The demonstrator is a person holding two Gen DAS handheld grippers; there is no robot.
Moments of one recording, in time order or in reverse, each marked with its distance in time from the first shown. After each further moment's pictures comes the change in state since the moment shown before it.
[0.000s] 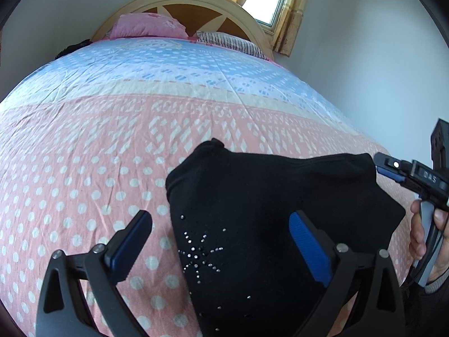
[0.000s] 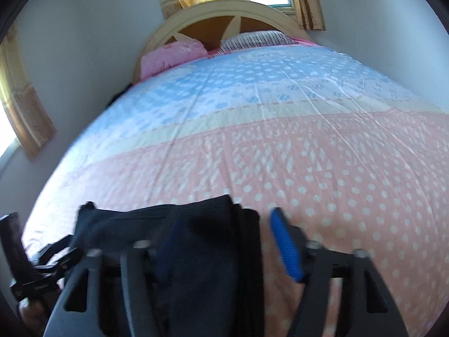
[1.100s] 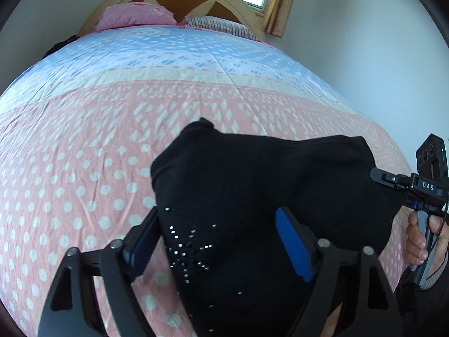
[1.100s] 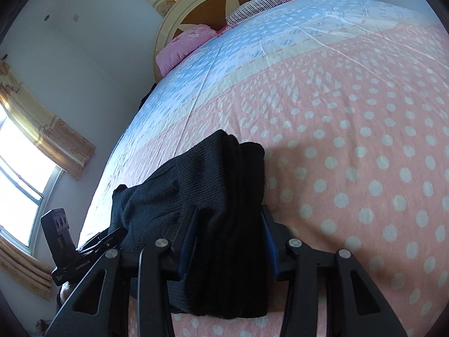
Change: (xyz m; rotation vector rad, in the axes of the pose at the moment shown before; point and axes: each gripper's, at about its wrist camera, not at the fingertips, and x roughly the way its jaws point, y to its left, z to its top) left arm 0.013 -0.004 -0.001 0.063 0.091 -0.020; right arm -0.001 -0.039 -0.047 0.189 0.073 0.323
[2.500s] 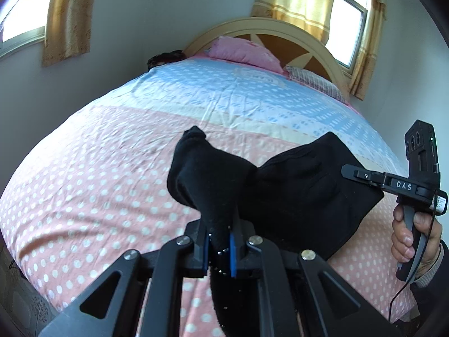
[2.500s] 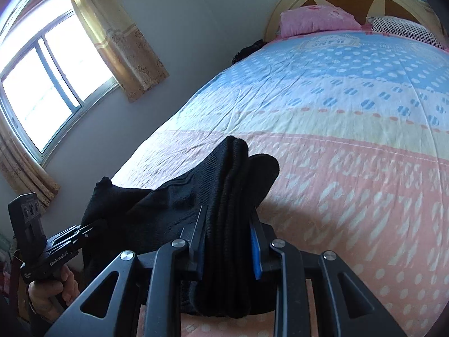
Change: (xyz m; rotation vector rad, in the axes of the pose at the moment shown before) left arm -0.149 0.179 -0.030 -0.284 -0.210 0.335; right arm 0.213 0.290 0.015 -0.433 0.195 0.251
